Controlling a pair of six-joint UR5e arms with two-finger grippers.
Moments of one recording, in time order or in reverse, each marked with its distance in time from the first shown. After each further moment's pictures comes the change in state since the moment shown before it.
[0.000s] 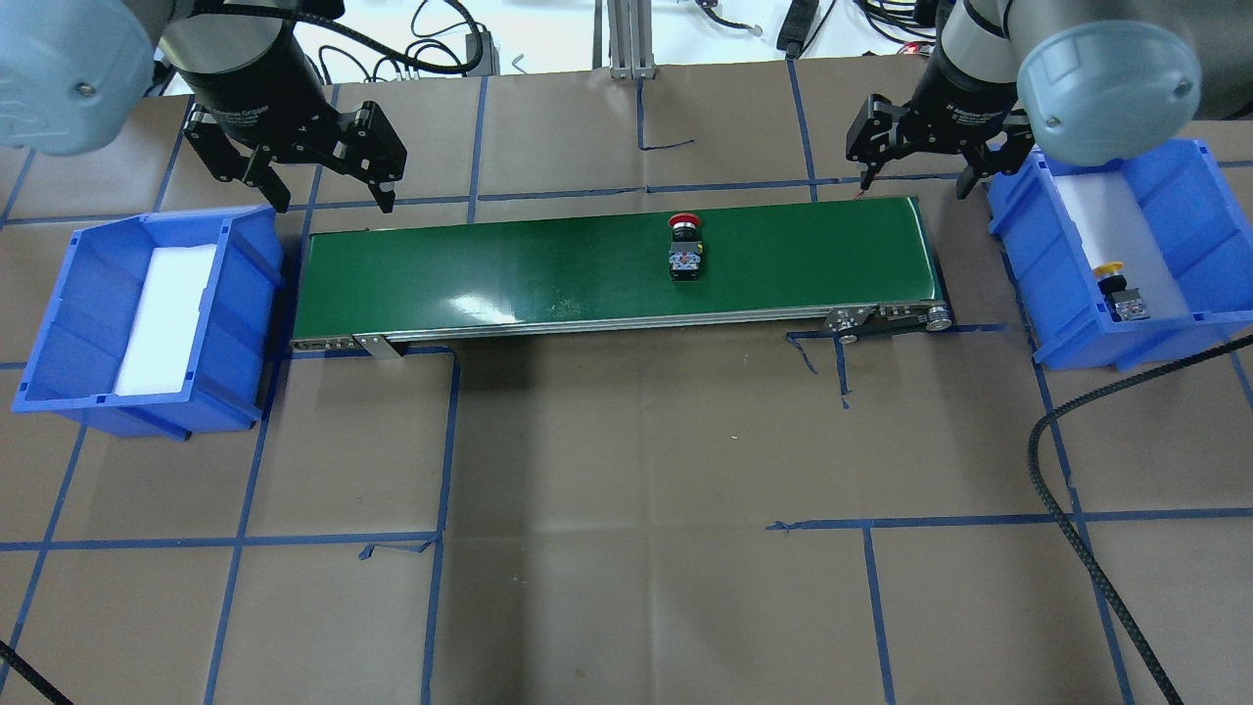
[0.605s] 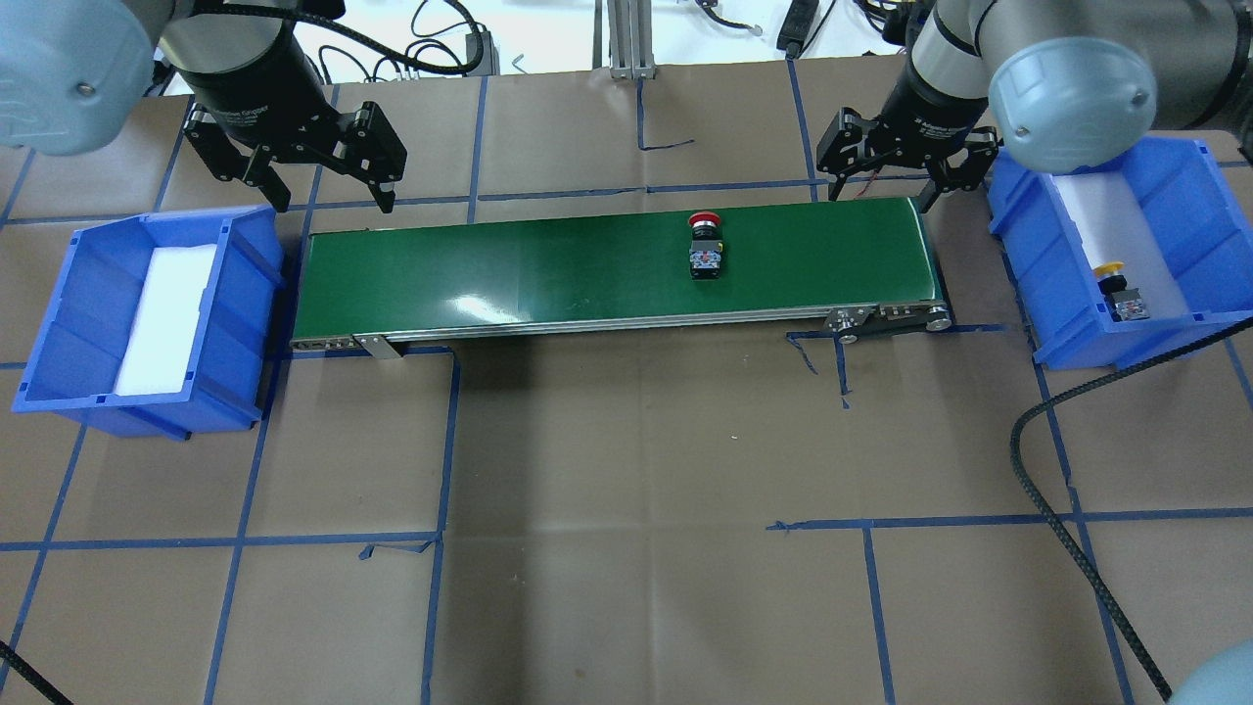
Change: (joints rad) left arm 0.000 0.000 0.000 0.000 0.000 0.008; right arm 0.009 0.059 0.001 -0.027 0.052 -0.007
